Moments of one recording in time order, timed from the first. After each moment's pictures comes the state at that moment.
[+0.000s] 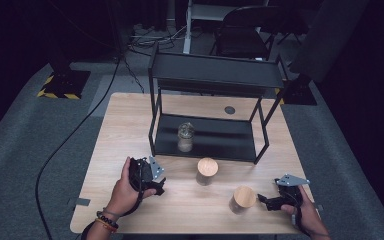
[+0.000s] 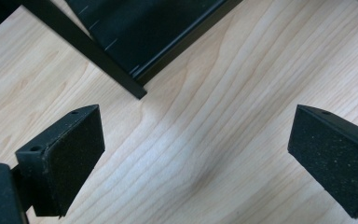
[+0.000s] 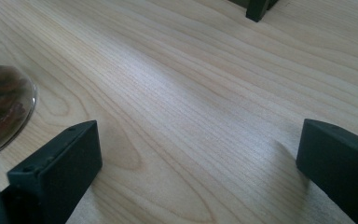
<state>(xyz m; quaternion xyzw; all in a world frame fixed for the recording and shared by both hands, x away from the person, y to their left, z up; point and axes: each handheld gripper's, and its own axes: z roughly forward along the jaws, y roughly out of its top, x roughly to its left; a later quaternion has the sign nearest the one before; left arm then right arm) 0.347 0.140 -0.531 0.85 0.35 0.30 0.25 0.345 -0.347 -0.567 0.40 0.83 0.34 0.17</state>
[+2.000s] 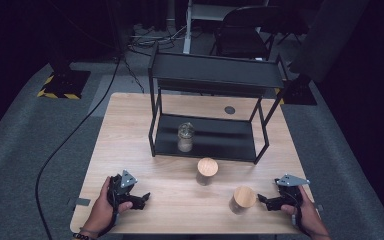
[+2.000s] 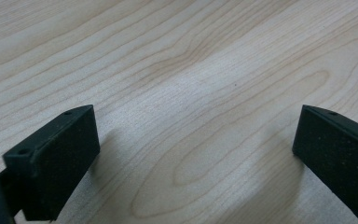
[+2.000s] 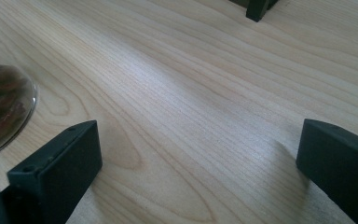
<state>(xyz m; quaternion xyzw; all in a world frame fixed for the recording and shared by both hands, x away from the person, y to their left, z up) 0.320 0.206 -0.572 0.82 0.43 0.17 0.33 0.345 -0.347 -0.567 0.39 0.83 0.34 0.17</state>
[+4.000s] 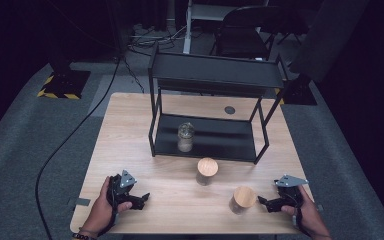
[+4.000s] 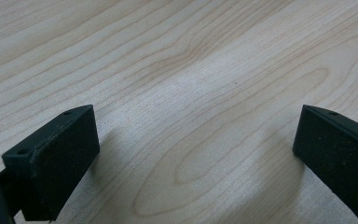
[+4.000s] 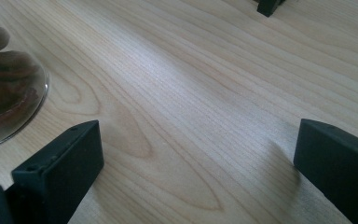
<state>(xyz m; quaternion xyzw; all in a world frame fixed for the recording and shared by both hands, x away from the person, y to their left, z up) 0.320 0.207 -0.572 0.82 0.43 0.17 0.33 0.342 -0.343 -0.562 0.38 0.85 0.32 0.17</state>
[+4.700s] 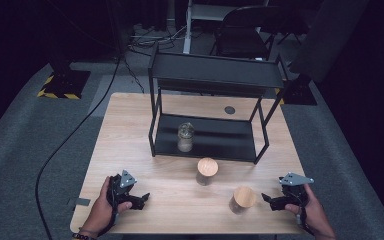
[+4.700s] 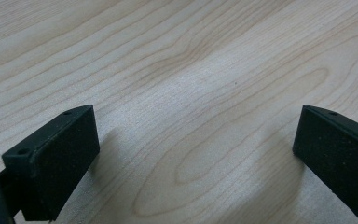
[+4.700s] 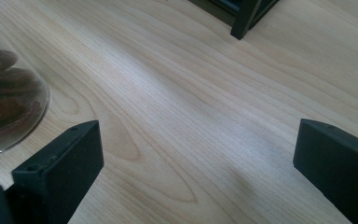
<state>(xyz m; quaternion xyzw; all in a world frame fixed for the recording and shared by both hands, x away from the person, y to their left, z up) 0.320 0.207 -0.572 0.82 0.43 0.17 0.33 0.338 -0.348 -0.540 0.38 0.85 0.32 0.20</state>
